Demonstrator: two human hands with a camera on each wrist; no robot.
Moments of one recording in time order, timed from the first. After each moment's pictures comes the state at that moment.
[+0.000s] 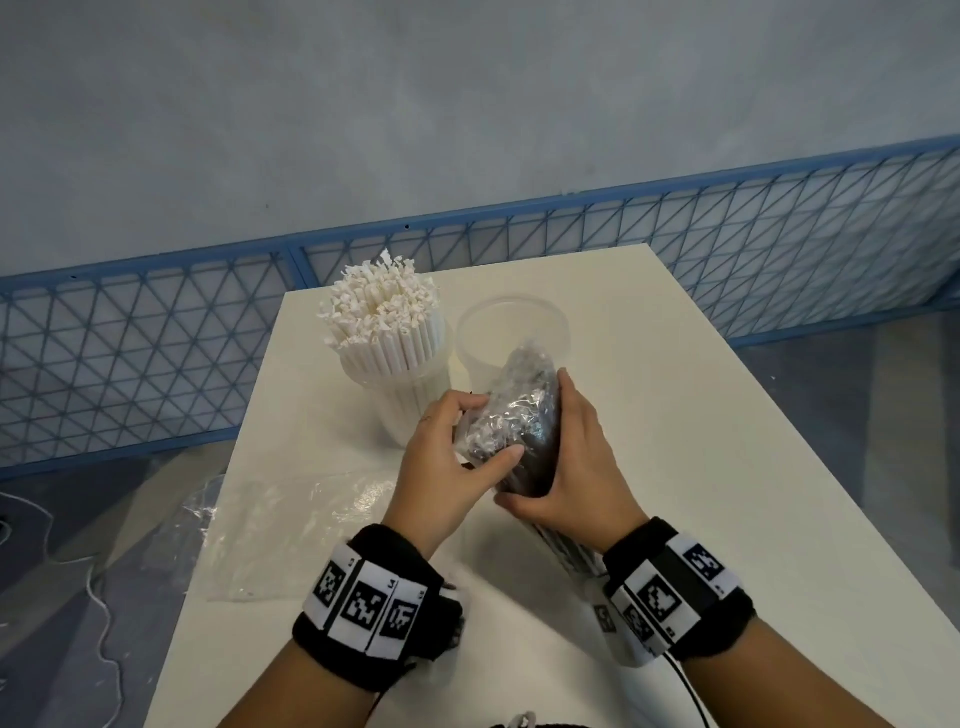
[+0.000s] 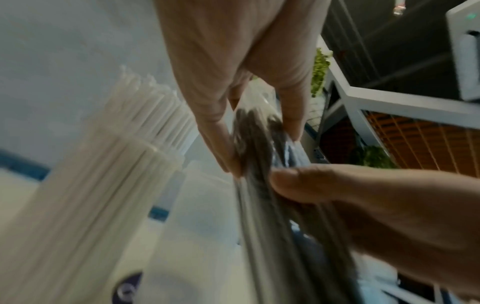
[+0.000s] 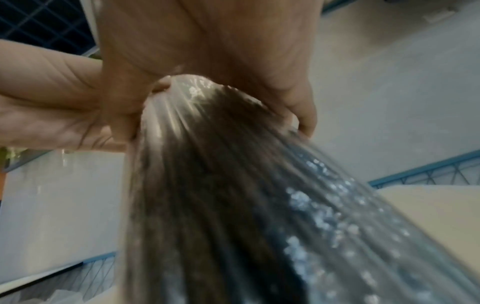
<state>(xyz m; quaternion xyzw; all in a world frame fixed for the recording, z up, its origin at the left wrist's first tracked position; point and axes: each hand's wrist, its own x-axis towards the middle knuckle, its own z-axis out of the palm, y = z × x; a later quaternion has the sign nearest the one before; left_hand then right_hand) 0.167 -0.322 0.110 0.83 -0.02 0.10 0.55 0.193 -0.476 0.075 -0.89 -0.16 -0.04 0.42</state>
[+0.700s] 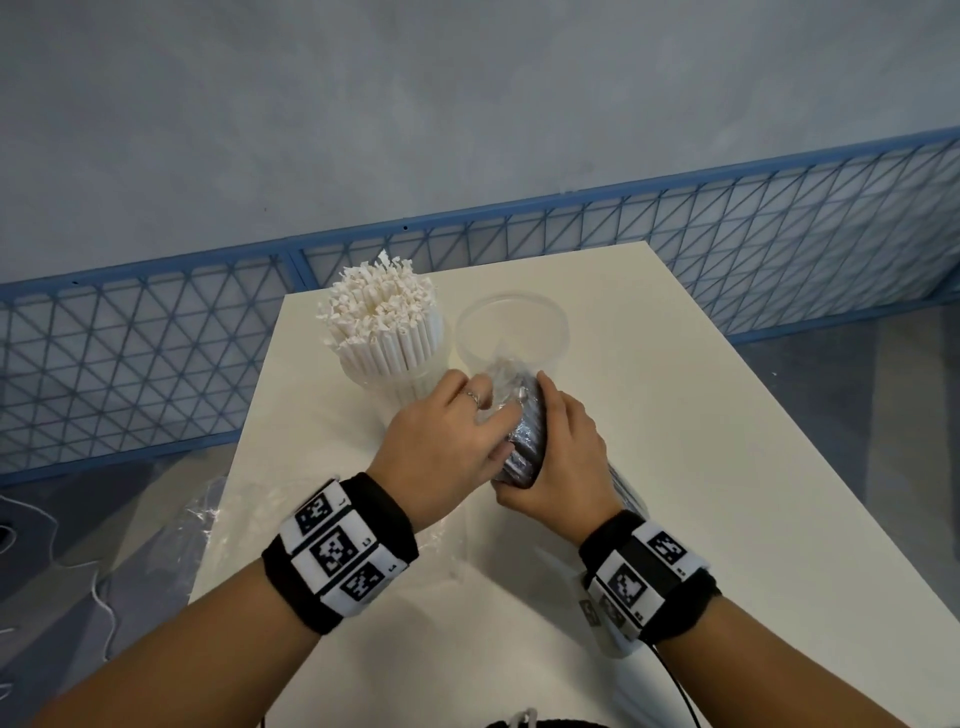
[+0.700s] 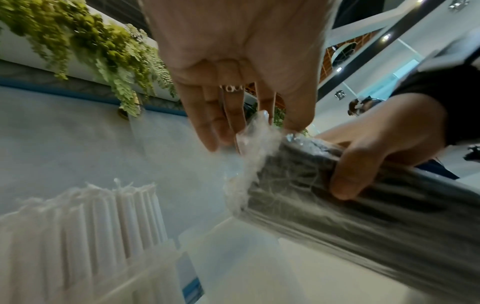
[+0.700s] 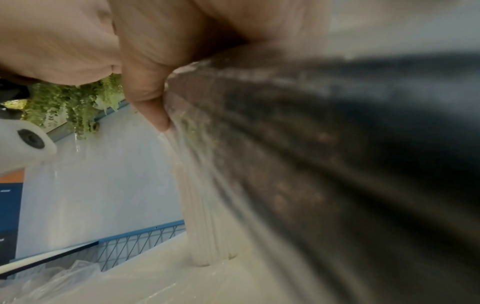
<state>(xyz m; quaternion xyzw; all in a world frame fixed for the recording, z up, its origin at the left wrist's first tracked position) 0.181 -0.311 0.140 0.92 -0.29 0.25 -0.02 0.196 -0.457 0.060 -0.91 -0.10 -0.10 0.39</state>
